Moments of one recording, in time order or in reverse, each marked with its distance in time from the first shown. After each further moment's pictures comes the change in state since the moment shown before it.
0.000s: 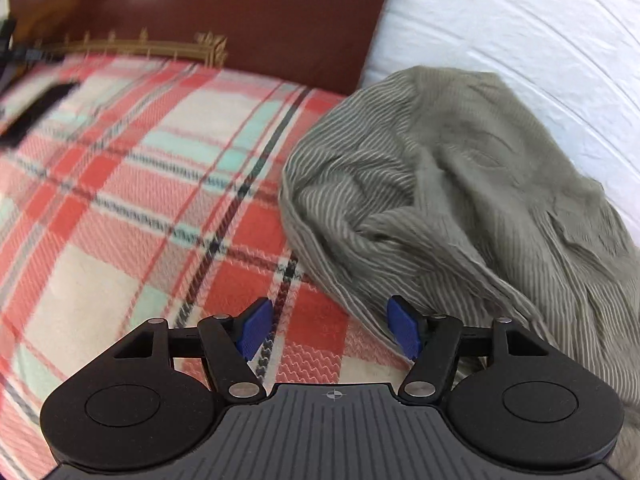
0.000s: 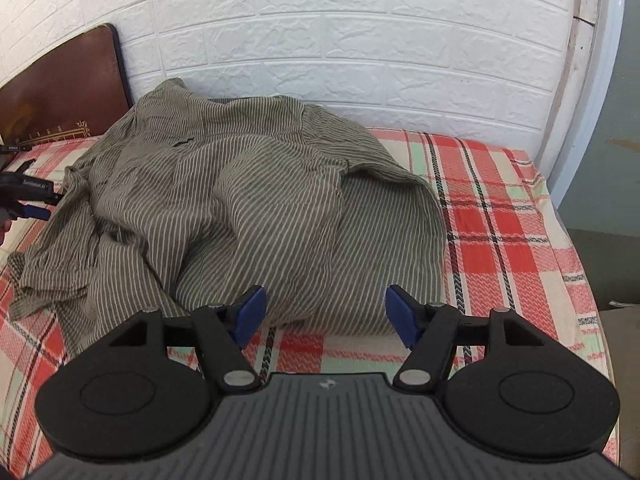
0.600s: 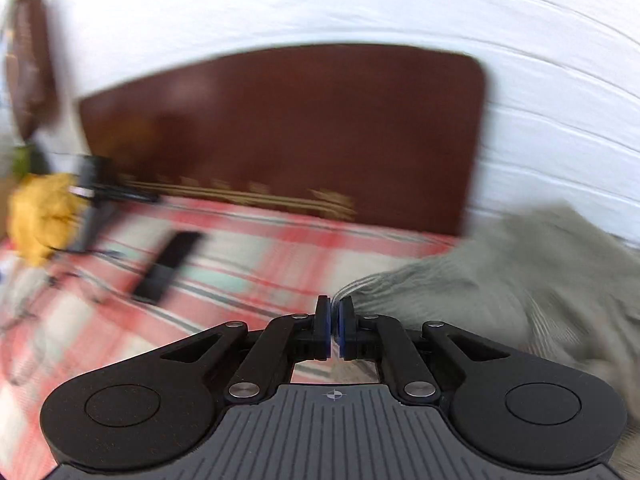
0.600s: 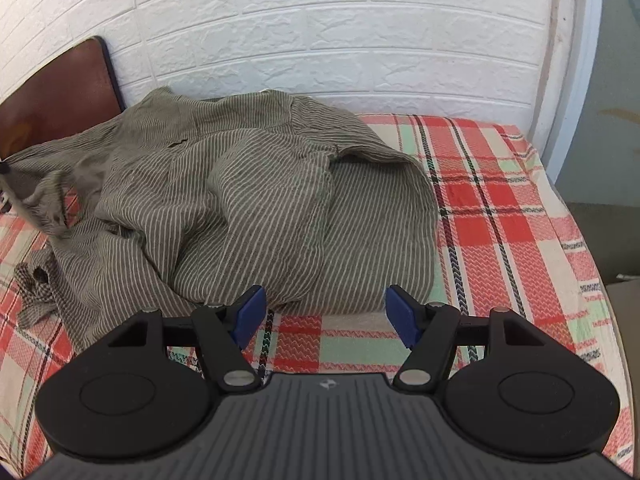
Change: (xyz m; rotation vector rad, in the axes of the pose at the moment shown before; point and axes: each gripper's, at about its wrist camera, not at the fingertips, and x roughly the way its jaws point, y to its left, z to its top) left arm -0.098 0.074 0.083 0.149 -0.276 0.336; right arm -0.003 -0.014 -0.010 0.095 0.010 0.021
